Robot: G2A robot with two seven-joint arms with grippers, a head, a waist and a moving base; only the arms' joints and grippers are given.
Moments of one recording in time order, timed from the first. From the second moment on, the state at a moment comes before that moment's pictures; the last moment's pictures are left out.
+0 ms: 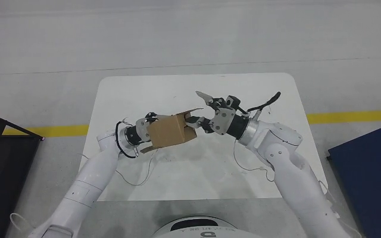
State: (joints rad) left arm 1.25 -1.11 -1.12 -1.34 -1.43 0.69 -1.13; right arm -1.40 -1.20 1.22 -2.02 1.20 0.62 0.20
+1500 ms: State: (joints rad) left arm 1.27 -1.09 -1.12 -1.33 -1.45 0.66 -1.16; right arm -1.34 -1.15 1.17 -1.99 1.35 1.01 0.16
